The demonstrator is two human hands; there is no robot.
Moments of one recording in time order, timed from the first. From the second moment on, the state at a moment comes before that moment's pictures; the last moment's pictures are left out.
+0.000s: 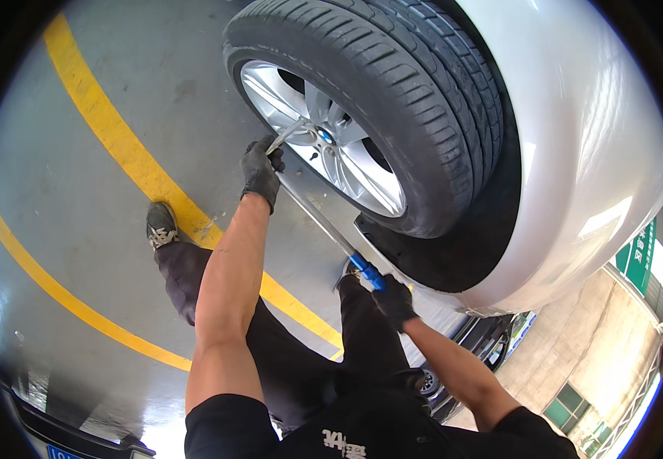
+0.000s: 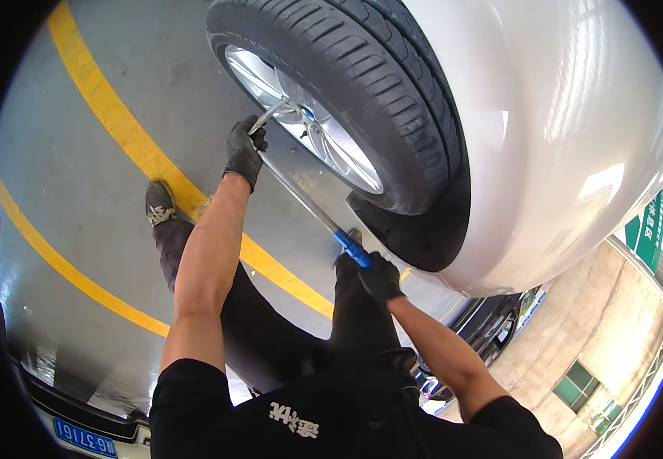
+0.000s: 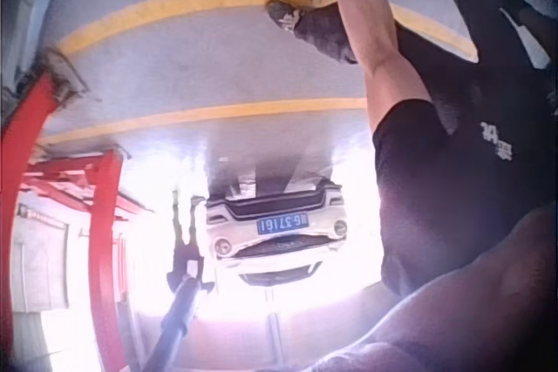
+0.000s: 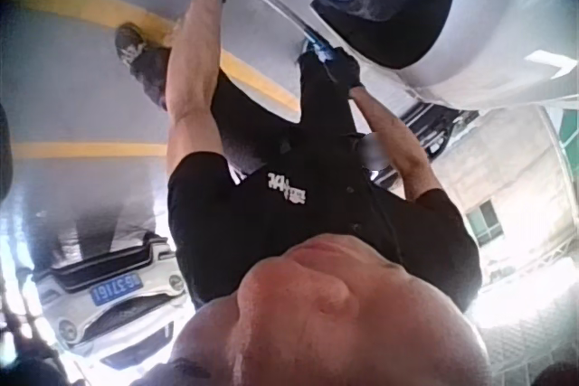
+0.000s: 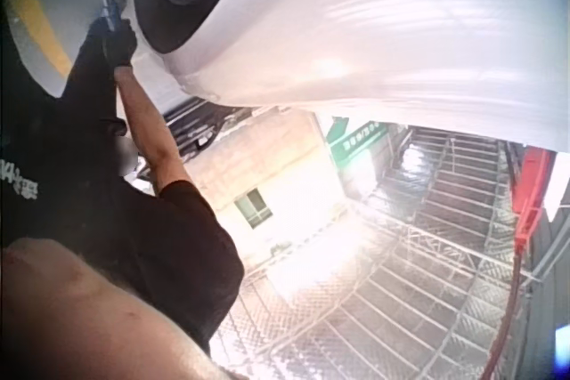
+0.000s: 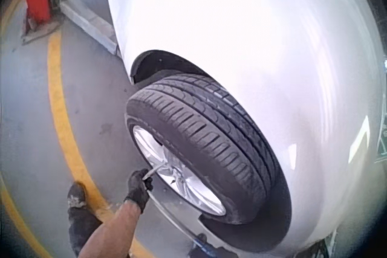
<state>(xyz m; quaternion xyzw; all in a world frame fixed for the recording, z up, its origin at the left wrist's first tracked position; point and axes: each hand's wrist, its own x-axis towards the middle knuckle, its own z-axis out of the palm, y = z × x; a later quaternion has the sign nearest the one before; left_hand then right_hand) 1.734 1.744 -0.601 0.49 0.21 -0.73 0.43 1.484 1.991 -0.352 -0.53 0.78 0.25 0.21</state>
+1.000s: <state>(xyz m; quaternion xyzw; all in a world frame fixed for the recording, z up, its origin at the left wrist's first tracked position) 1.752 1.814 -0.665 0.48 0.23 -0.72 0.45 1.531 1.967 -0.281 -0.53 0.72 0.36 0.27</state>
